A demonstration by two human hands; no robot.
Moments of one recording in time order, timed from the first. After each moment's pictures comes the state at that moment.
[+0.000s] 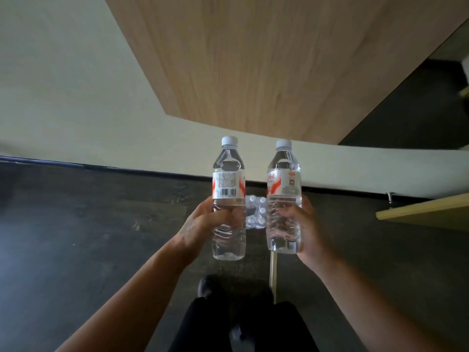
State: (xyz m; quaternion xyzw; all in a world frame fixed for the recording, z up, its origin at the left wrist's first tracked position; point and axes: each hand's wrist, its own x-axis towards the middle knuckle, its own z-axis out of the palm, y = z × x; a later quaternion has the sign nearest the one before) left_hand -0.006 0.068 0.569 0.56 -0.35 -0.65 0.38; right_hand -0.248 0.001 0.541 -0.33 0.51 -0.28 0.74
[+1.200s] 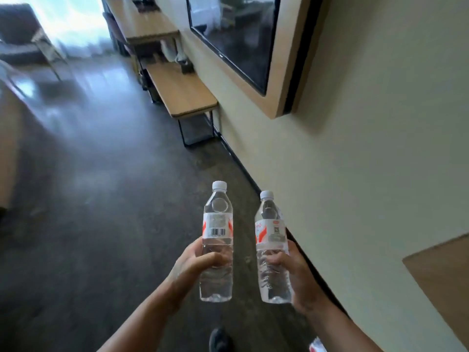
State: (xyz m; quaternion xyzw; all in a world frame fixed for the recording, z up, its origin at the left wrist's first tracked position) left_hand 0.296 0.452 0.699 0.67 0.01 -0.31 0.67; right_hand 0.221 0.202 0.673 -0.54 0.24 0.12 0.79
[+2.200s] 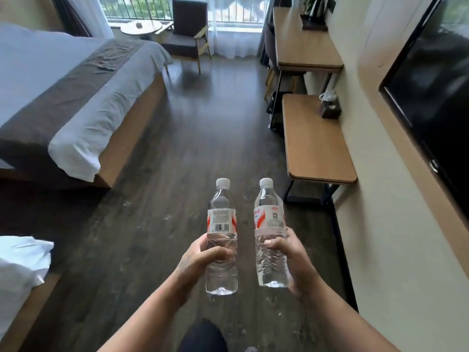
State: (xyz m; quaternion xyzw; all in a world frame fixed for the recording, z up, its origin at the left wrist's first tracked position) left_hand 0.889 0.722 0.703 0.62 0.21 -0.11 0.75; right_hand 0.970 0.497 0.707 -0.58 0.10 0.31 0.75
